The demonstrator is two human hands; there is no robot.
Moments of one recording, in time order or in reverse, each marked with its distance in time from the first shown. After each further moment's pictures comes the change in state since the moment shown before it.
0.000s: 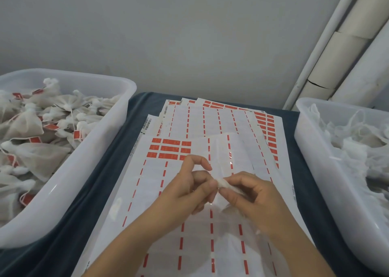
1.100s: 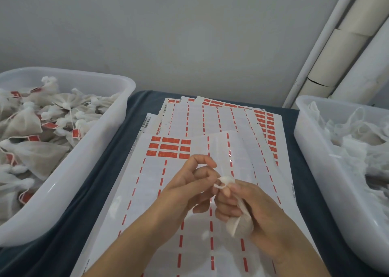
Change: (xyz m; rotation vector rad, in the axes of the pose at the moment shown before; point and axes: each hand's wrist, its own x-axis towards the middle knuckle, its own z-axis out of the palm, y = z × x) left_hand -0.005 0.008 0.005 -0.450 -0.013 -0.065; right_hand -0.005 -0.010 0.006 0.783 -0.339 0.297
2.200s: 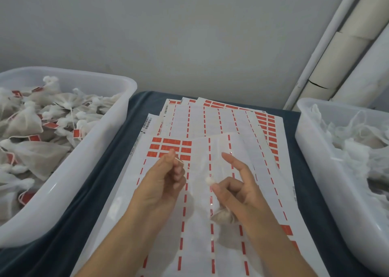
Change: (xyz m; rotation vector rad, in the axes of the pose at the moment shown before) left_hand 0.012 0.005 -0.017 -0.425 0.583 -0.006; right_hand 0.014 0.015 0.006 -0.415 0.280 -0.251
